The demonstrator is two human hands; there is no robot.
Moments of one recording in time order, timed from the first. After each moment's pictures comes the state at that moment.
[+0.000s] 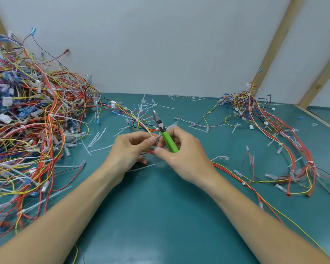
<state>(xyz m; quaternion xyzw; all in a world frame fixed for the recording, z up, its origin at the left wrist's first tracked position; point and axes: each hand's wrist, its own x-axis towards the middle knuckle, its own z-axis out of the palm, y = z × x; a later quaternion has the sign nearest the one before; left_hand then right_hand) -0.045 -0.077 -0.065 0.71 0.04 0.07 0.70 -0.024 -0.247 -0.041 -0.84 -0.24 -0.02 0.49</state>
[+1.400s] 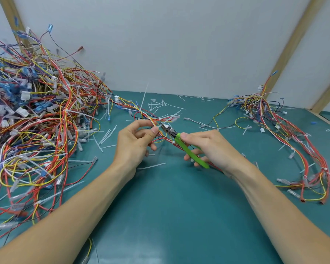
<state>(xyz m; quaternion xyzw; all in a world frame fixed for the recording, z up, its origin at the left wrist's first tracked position) -0.038 -0.071 -0.069 0.66 0.07 0.21 0.72 -0.005 -0.272 -0.021 -0.81 -0.16 0.17 0.53</state>
